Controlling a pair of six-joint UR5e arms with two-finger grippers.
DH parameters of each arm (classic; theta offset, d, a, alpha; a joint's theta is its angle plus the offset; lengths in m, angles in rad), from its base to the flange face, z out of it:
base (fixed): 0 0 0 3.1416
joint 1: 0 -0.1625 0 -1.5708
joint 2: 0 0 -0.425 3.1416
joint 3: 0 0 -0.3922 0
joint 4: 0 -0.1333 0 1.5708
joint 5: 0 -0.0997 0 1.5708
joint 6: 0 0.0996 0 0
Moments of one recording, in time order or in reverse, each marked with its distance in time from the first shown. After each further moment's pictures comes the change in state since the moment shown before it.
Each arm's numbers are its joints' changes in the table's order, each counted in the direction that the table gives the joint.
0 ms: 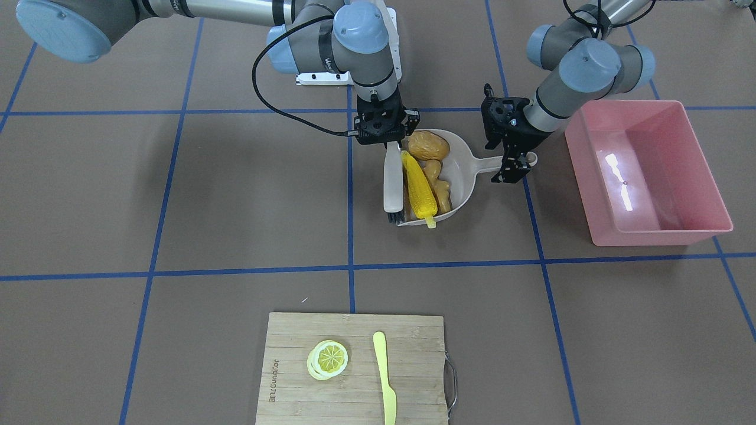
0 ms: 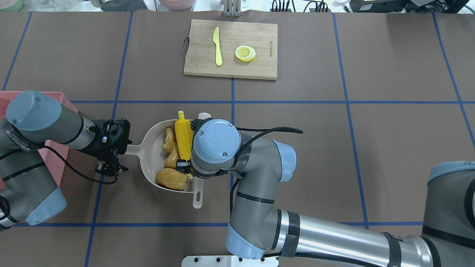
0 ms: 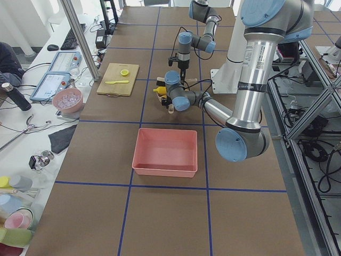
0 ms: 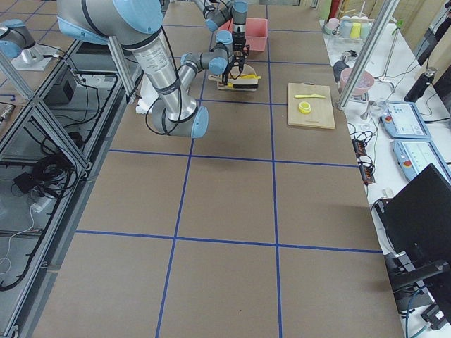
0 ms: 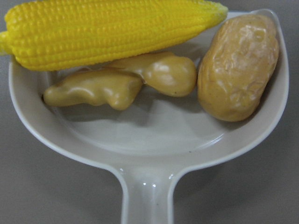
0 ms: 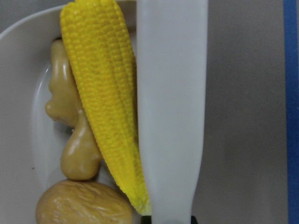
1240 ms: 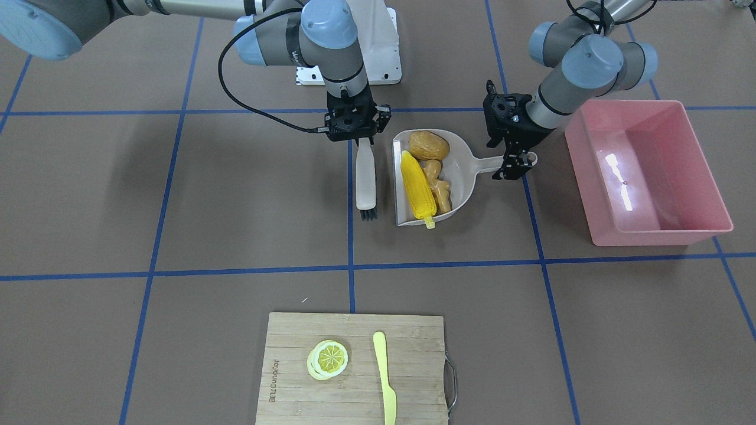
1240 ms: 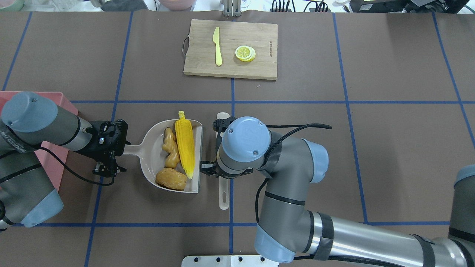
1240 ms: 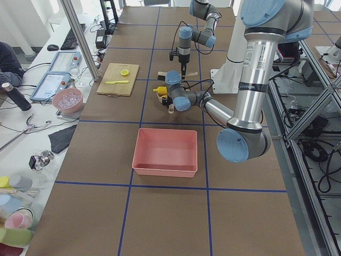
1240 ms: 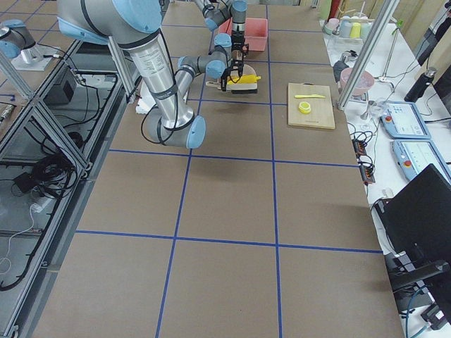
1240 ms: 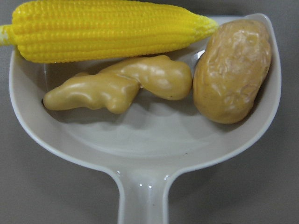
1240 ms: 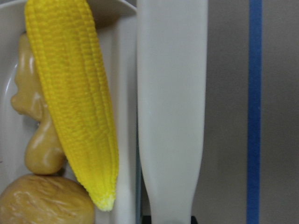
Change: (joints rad) left arm 0.000 0.018 0.017 0.003 0.002 0.009; right arm -0.029 -0.137 -0.196 0.126 -0.024 -0.090
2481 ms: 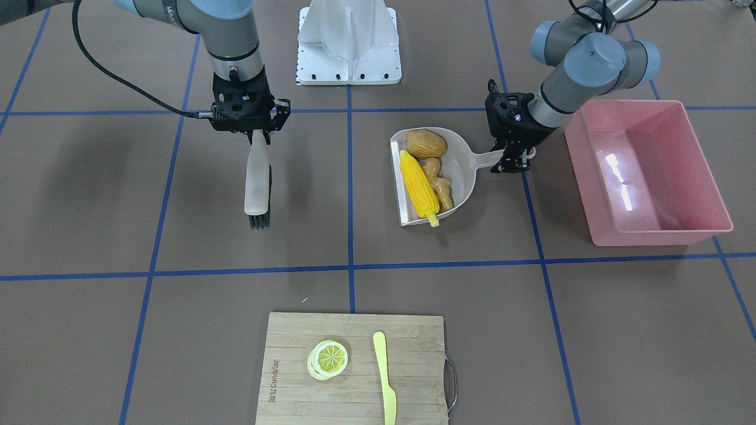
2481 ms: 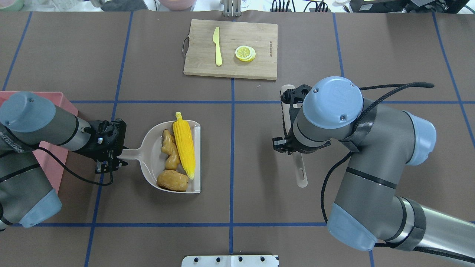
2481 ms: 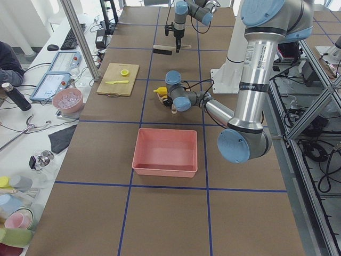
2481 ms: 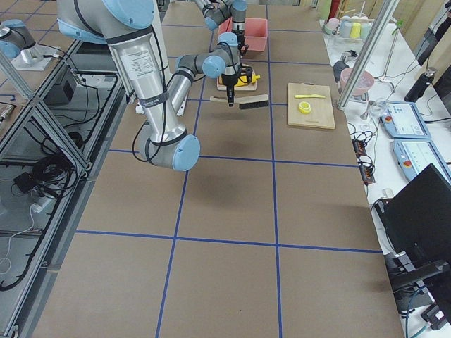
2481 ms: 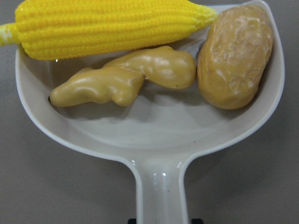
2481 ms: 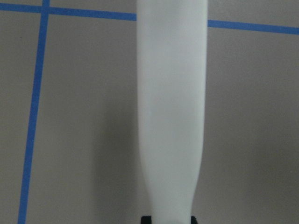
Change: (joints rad) left arm 0.003 0.004 0.005 0.002 -0.002 -0.005; right arm -0.156 -0.220 -0.336 0.347 0.004 -0.235
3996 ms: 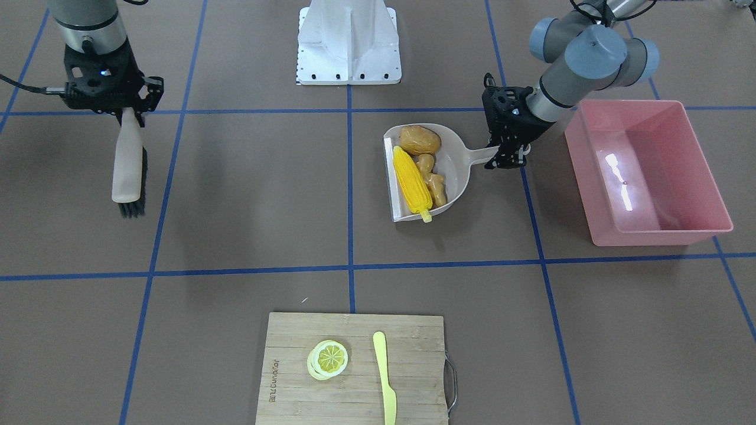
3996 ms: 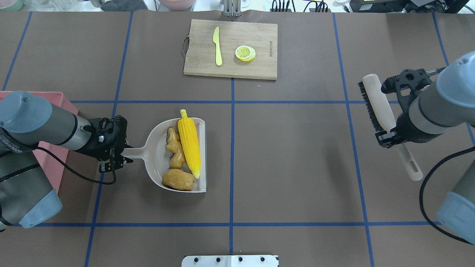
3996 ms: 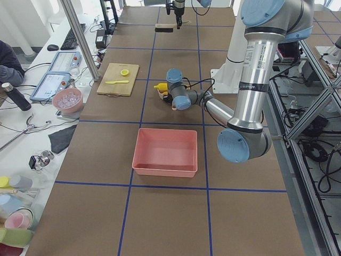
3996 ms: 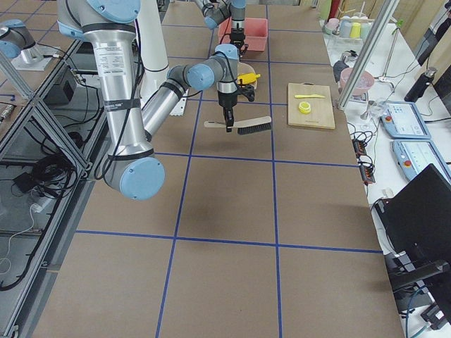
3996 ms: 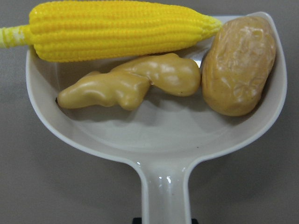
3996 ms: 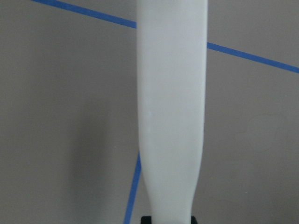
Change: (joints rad) left arm -0.001 -0.004 0.017 0.066 -0.001 -0.074; right arm -0.261 -0.389 -0.273 0.129 -0.078 -0.435
